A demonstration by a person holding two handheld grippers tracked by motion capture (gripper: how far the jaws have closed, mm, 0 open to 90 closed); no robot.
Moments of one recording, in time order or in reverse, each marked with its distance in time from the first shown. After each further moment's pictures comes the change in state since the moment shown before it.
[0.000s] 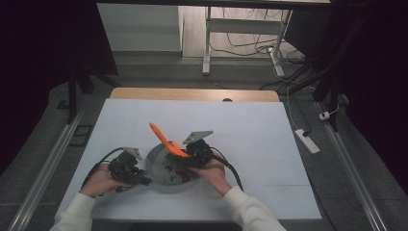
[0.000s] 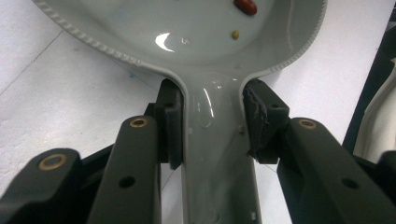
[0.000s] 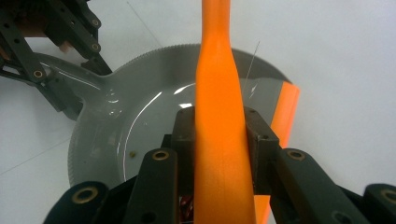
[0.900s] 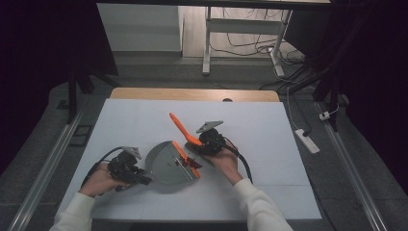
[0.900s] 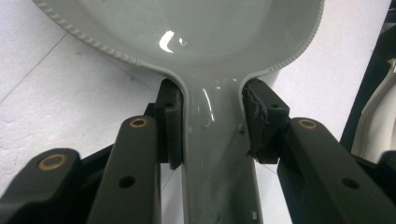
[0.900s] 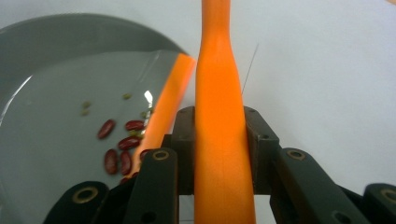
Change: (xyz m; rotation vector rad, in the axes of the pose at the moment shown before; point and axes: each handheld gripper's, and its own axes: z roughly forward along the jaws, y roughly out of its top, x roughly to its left) left arm 0.000 0.001 -0.002 -0.012 -0.005 -0.002; right arm -0.050 -0.006 -0.006 0.104 -0.173 -0.006
